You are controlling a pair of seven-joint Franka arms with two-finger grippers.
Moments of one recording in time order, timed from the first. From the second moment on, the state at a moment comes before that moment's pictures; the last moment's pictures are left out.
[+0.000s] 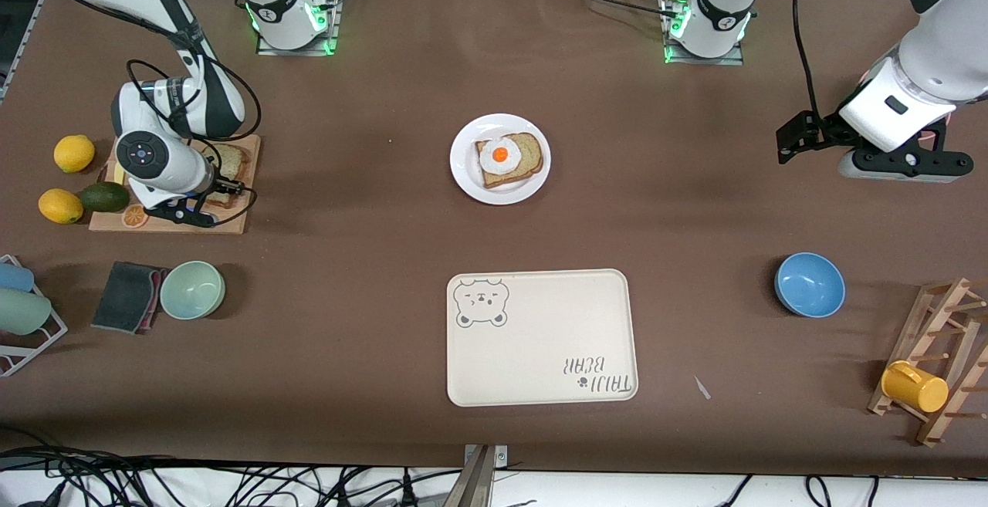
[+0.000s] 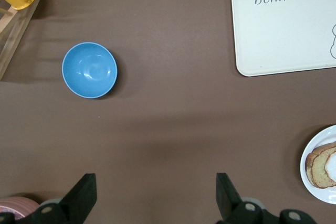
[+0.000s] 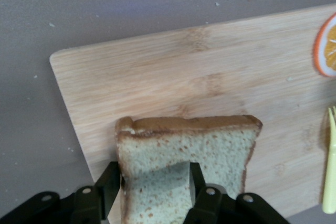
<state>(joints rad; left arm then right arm) -0.08 0.00 -0.04 -1.70 0.01 1.67 -0.07 0.01 0.31 -0.08 -2.30 -0.33 2.36 0.39</state>
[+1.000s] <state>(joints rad) -0.08 0.00 -0.04 -1.70 0.01 1.67 -0.07 0.01 0.23 -0.03 -2.29 -0.32 2.19 0.40</state>
